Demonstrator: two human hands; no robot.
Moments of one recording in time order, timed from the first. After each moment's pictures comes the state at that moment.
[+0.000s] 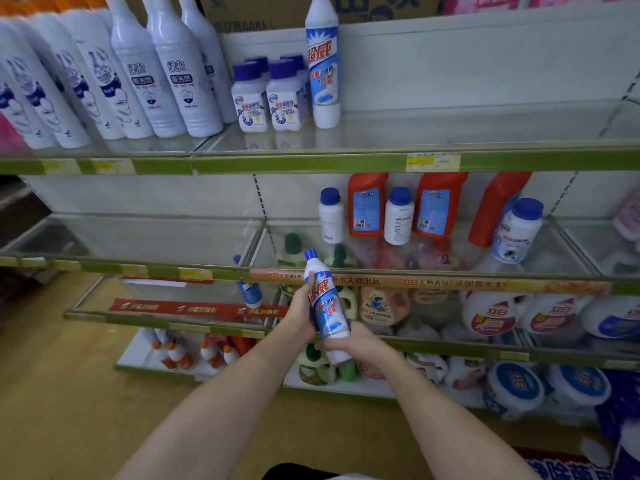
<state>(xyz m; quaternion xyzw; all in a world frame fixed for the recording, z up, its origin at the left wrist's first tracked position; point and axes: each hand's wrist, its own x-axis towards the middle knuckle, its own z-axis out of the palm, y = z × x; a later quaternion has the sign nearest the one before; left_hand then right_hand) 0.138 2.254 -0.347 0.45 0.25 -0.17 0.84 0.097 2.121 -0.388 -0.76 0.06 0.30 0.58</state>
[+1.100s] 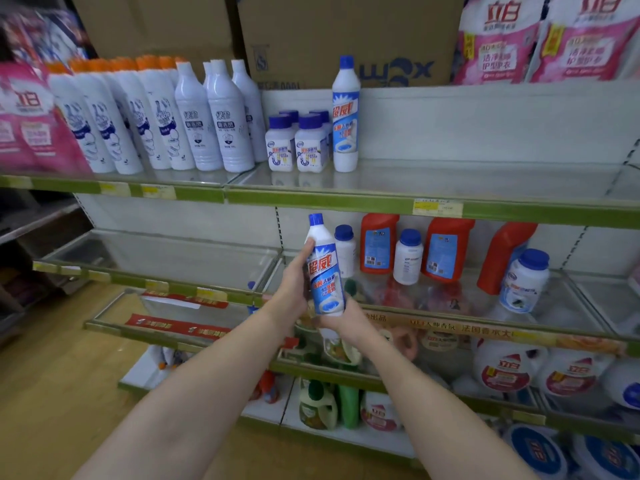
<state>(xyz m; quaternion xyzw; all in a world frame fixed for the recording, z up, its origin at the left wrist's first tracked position) 0.161 2.269 -0.237 0.57 0.14 -0.06 0.81 0.129 2.139 -0.293 -0.76 -0.03 0.18 0.63</state>
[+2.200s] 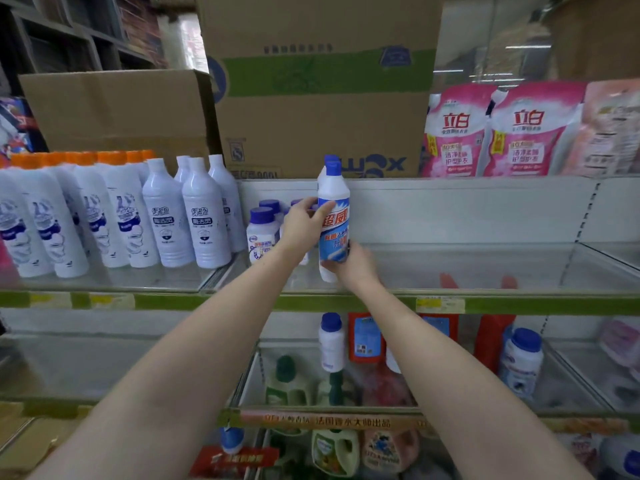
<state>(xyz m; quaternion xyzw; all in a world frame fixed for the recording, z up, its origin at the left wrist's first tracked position) 0.335 2.268 -0.017 0.77 -0.12 0.16 0.60 0.317 2.153 -0.086 -0.86 0.02 -0.15 0.48</state>
